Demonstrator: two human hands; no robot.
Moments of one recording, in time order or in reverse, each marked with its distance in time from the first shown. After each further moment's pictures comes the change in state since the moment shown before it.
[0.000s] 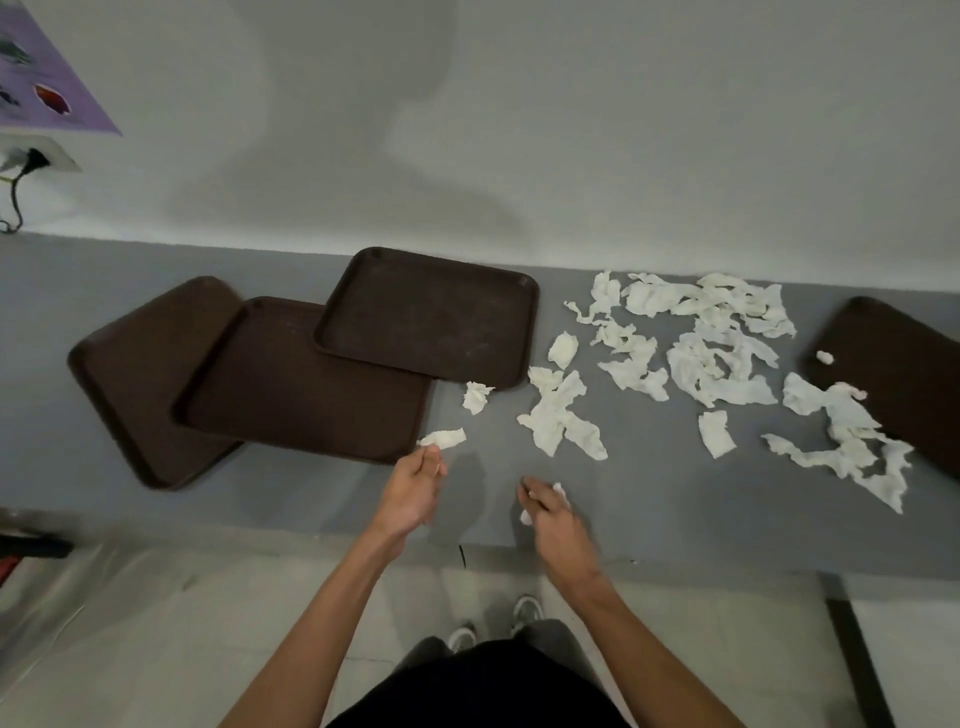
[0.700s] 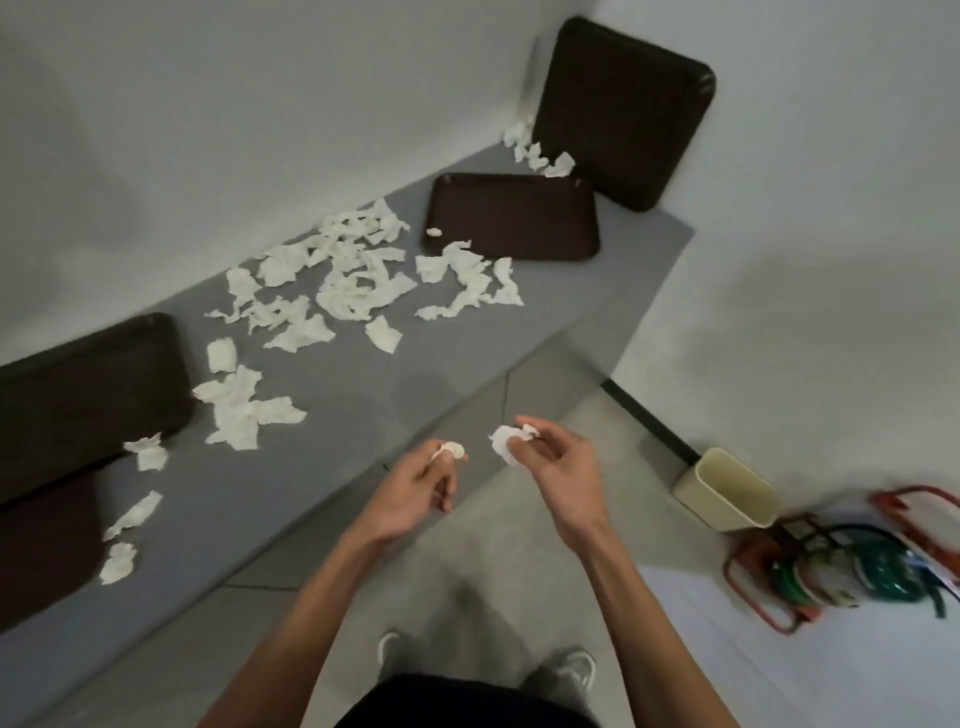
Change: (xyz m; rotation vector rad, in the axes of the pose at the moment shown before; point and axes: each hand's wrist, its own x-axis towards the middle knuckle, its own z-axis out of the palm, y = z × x) left_hand -0.167 -0.017 0.299 0.399 -0.925 0.271; right_hand -0.278 0.169 -0.194 1.206 0.770 0.509
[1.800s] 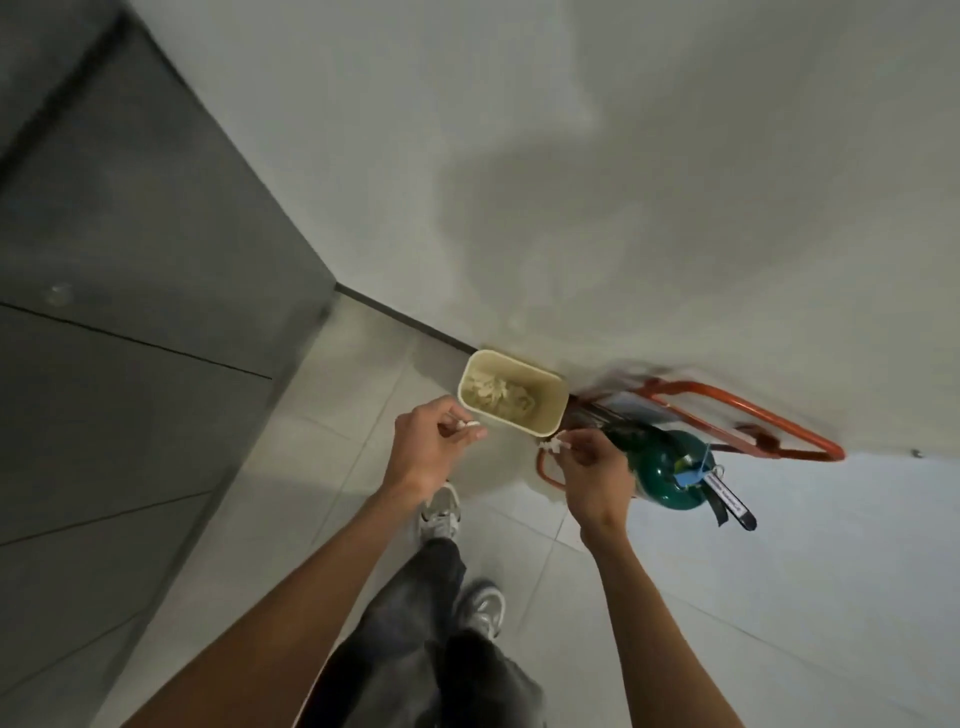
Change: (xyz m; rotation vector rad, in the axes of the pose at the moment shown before) left_hand 0.435 -0.079 0.649 0.449 -0.216 -0.054; right_hand 0.245 0.261 -0.651 -0.380 0.698 0.515
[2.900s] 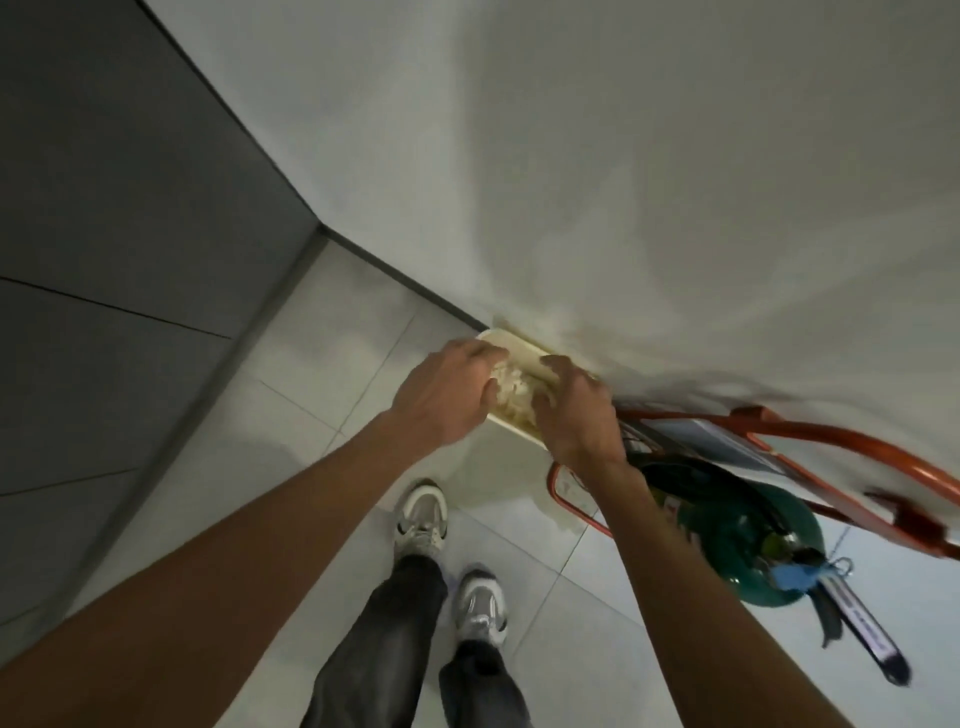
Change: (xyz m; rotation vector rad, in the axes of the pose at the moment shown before) left_hand 0.163 -0.067 0.089 0.693 -0.173 0.296; right_hand 0.185 0.027 0.111 -0.590 -0.336 -0.377
